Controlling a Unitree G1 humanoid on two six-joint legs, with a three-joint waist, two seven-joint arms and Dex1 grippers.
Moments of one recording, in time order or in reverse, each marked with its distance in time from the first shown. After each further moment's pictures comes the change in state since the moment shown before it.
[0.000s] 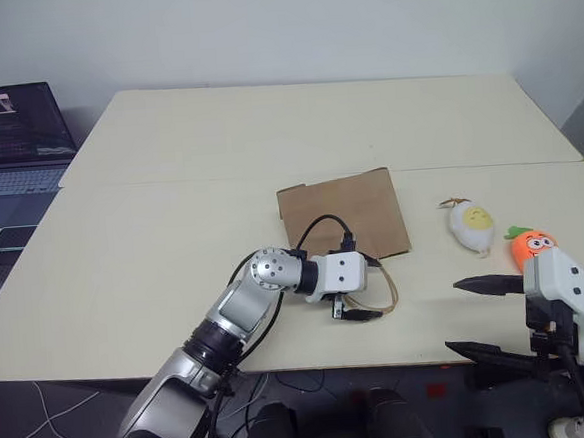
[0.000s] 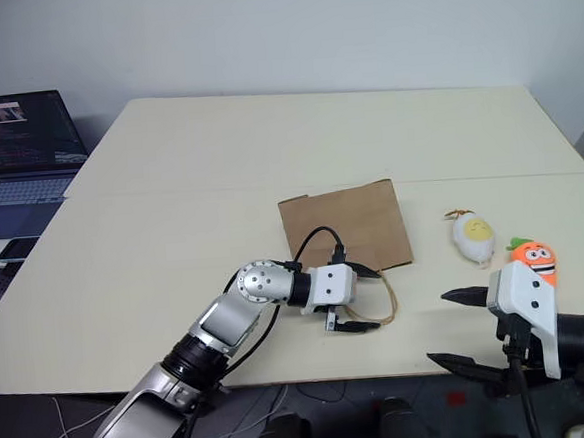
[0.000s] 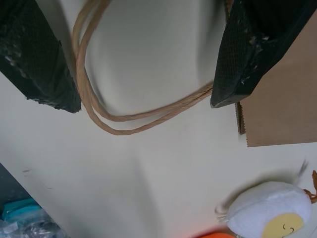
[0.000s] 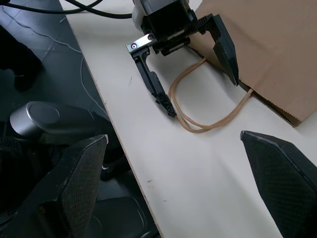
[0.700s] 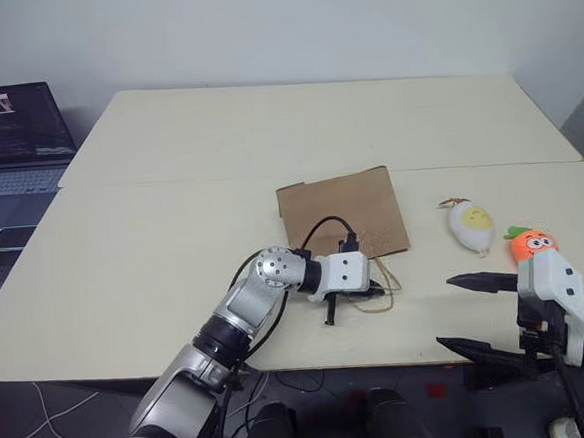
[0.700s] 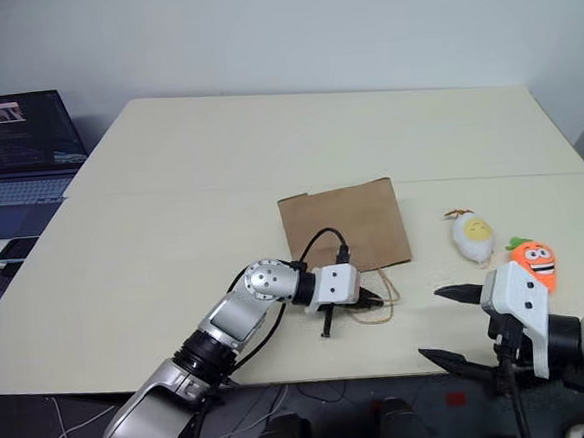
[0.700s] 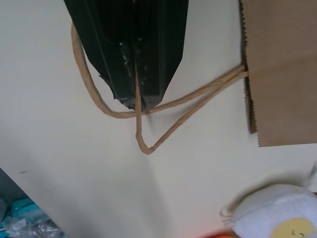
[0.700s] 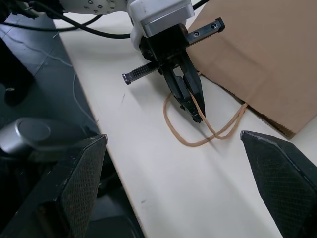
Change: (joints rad) left arm -0.045 -0.031 0.040 0.036 -0.008 0.017 -0.030; right arm -0.053 0.070 0.073 -0.004 -0.004 -0.028 -0.099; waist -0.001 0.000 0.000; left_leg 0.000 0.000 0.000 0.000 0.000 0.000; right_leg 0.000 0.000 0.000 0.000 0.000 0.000
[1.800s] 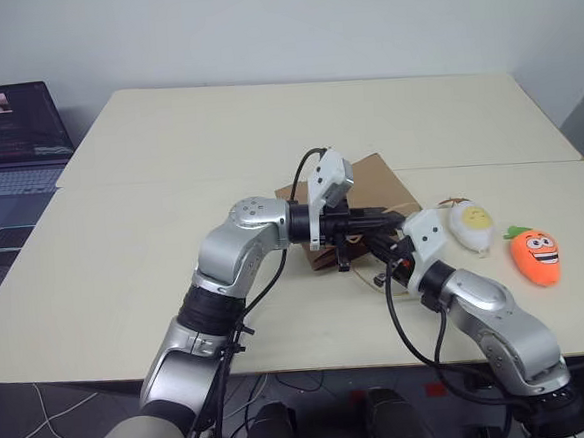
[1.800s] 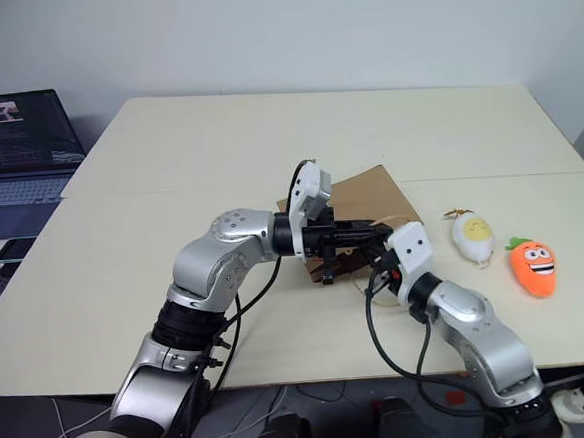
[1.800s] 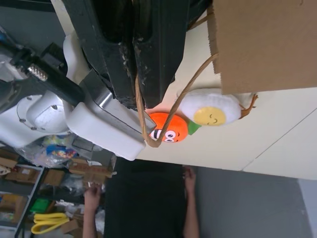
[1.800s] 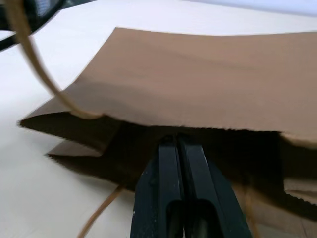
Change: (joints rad) left arm -0.129 -0.045 0.267 -0.206 -0.462 0.622 0.036; right arm -0.463 0.564 0.635 0.434 -0.468 -0.207 -0.581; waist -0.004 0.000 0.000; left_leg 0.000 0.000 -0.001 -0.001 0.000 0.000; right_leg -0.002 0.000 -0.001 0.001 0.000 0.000
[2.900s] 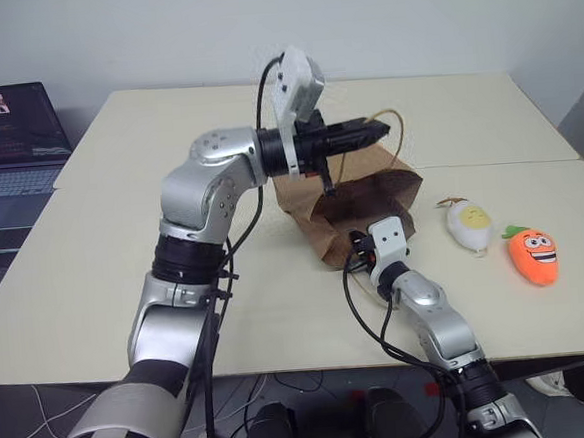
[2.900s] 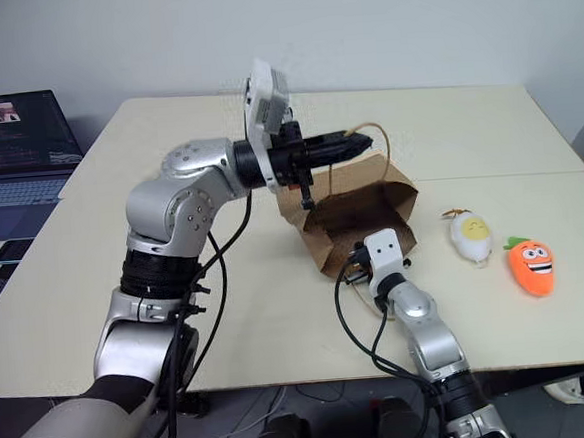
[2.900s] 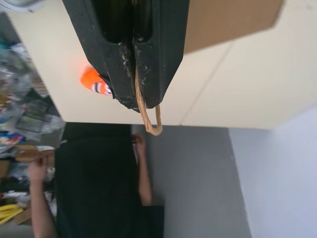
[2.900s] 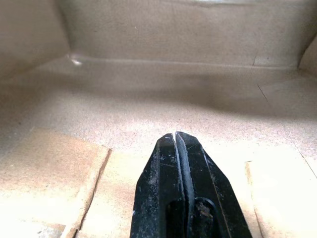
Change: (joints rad) left arm -0.296 0.062 0.138 0.108 -0.012 -0.083 0.099; right arm -0.105 0.273 0.025 0.460 -0.229 -0.245 -0.139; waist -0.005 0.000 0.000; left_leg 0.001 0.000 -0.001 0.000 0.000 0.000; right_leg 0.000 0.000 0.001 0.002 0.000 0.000
